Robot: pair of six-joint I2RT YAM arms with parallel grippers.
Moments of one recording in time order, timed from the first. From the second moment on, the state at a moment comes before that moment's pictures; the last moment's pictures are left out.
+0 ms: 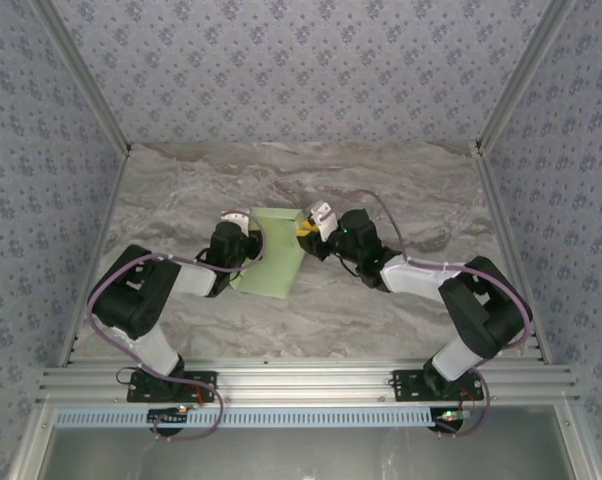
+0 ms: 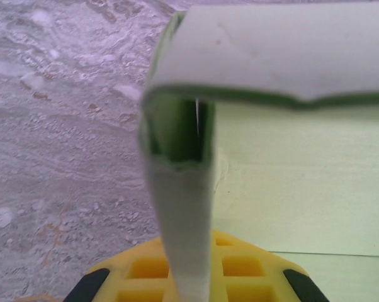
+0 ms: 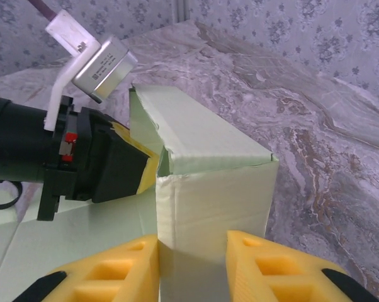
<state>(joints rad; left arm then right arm) -0.49 1.70 0.57 0.65 -0.06 -0.37 0.66 1.58 0.74 0.52 -0.22 -0.08</state>
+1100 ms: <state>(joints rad) -0.66 1.62 0.52 0.57 -0.41 -0.51 0.79 1.88 0.87 0.62 0.43 0.09</state>
